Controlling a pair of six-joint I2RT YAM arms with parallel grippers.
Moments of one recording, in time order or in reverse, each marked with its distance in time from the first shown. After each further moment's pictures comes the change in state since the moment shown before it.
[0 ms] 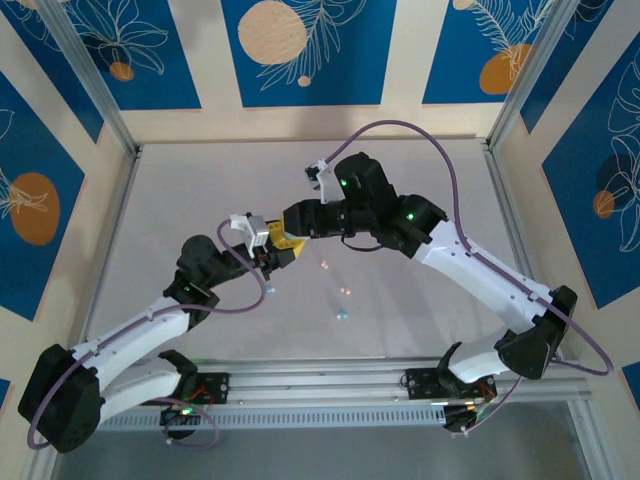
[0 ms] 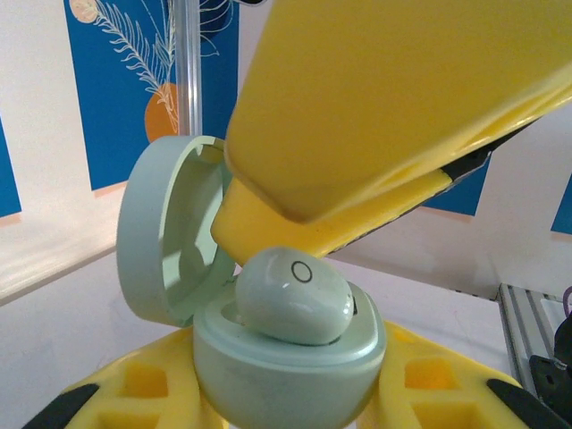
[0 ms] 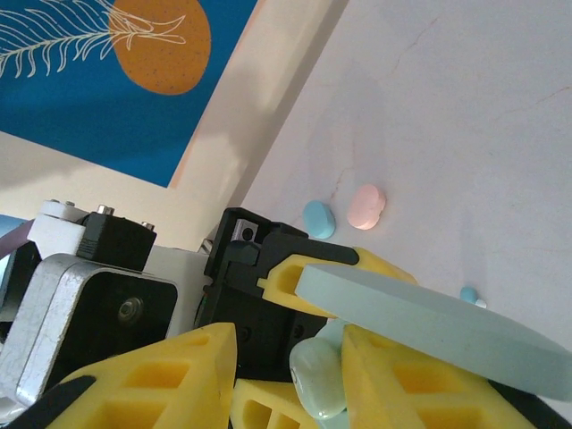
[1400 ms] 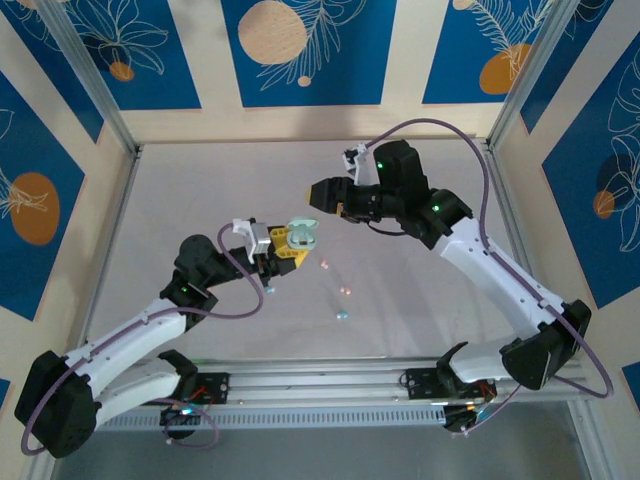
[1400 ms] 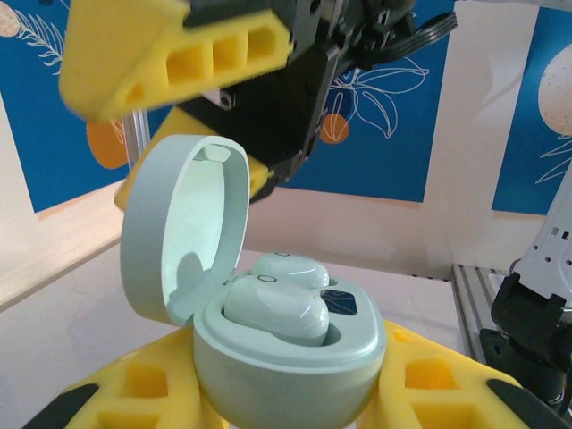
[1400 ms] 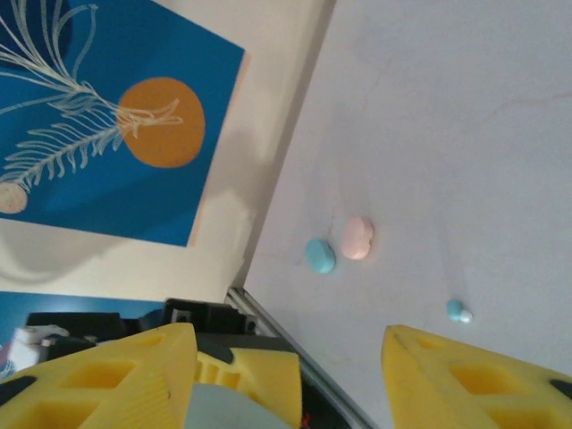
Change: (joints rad) left arm -0.019 -0.036 0.027 -0.062 0.106 0.045; right arm -0.208 -0.062 -0.091 0.056 -0.145 0.117
